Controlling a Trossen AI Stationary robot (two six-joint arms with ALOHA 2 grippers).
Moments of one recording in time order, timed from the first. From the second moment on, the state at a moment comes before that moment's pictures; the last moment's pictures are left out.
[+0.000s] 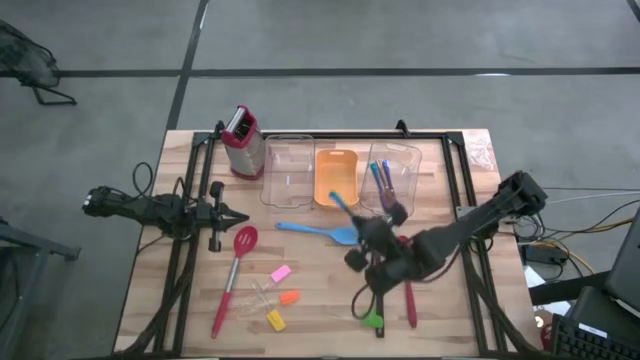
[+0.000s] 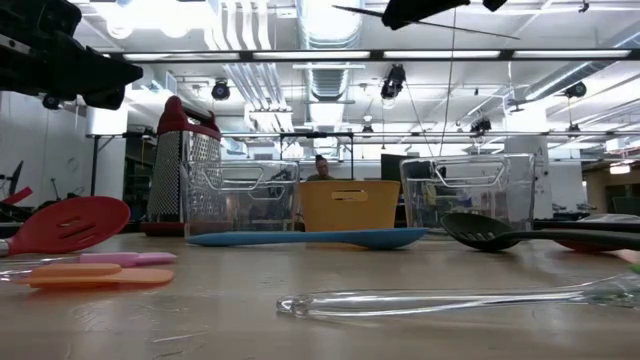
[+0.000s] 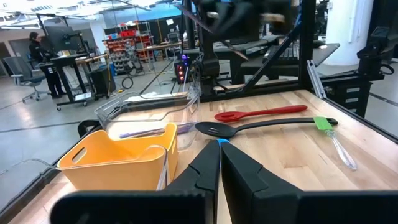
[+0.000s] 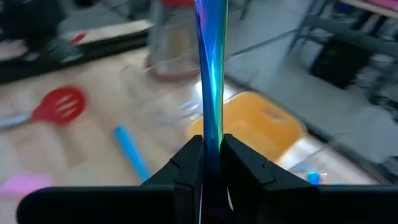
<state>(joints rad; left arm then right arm) -0.24 0.07 0.11 -0.11 -0.26 0.13 0.49 1.64 1.37 -0.80 1.12 0.92</state>
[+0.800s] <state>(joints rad) -0.24 0.07 0.11 -0.11 -0.26 0.13 0.04 1.56 1.18 -1.07 1.05 1.16</state>
